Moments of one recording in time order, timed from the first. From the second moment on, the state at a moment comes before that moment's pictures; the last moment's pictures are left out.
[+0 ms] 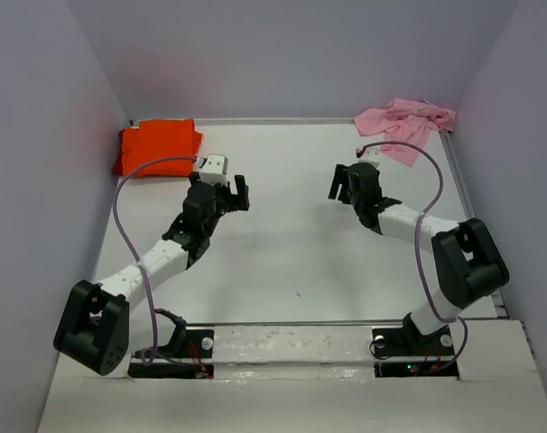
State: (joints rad) left arm -0.46 1.19 0.62 0.36 -0.21 -0.19; right arm 0.42 1.61 0.91 0.19 0.36 0.40
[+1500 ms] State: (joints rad) left arm -0.43 1.09 0.72 0.18 -0.11 -0.16; right arm 0.08 2.34 1.92 -0.24 0.12 0.38
